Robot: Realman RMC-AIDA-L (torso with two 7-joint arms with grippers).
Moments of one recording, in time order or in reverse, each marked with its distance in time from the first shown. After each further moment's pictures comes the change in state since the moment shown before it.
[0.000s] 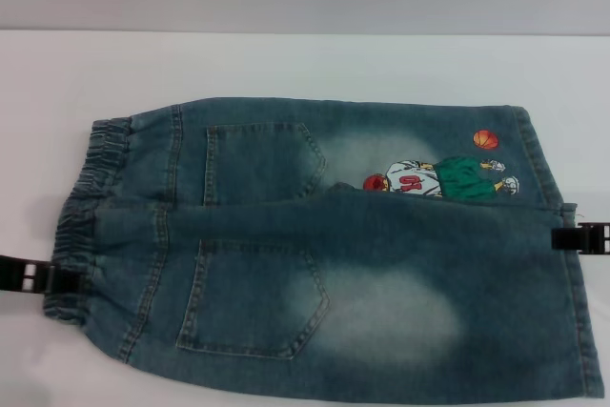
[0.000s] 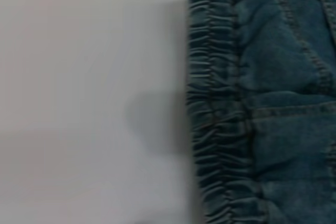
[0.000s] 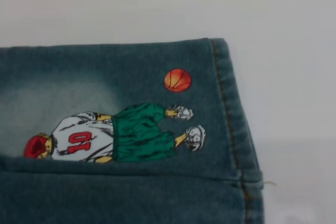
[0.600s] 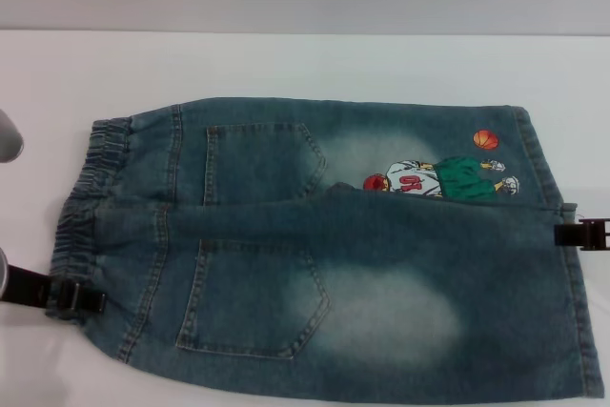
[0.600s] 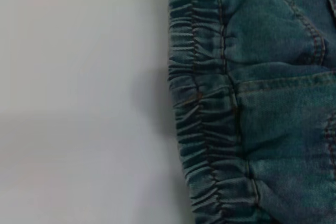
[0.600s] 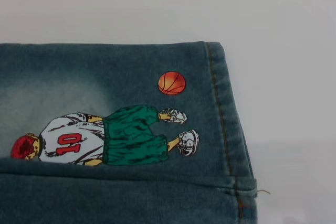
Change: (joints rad) left arm -0.036 0.000 0.081 0.062 0.040 -0.004 -0.060; right arm 0.024 -0.003 -0.002 -0.037 -0.024 0.017 -0.013
